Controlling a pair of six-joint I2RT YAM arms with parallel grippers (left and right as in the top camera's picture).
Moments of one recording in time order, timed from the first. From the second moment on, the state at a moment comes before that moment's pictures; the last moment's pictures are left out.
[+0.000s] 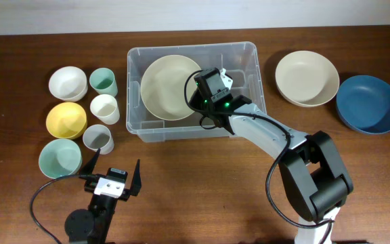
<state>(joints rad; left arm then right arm) 0.05 0.01 0.02 -0.06 0.26 0.31 0.53 1.99 1.36 -0.26 0.05 1.00</state>
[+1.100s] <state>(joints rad) 0.05 0.01 0.02 -0.06 0.26 0.31 0.53 1.99 1.36 -0.29 -0.06 1.02</state>
